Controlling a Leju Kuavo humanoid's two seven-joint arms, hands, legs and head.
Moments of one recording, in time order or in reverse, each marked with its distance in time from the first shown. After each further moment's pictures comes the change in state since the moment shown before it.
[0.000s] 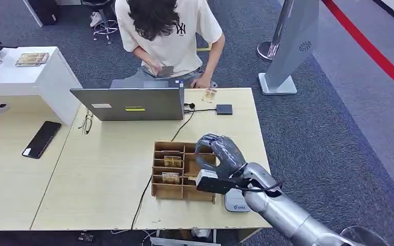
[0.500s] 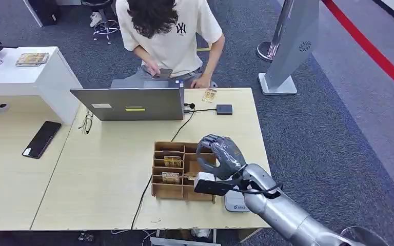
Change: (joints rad) left arm 0.000 0.000 0.000 0.000 -0.007 -0.005 0.000; right arm -0.007 0.000 0.019 0.032 0.068 -0.048 0.028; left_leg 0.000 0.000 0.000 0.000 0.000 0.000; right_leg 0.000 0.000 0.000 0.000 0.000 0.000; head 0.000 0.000
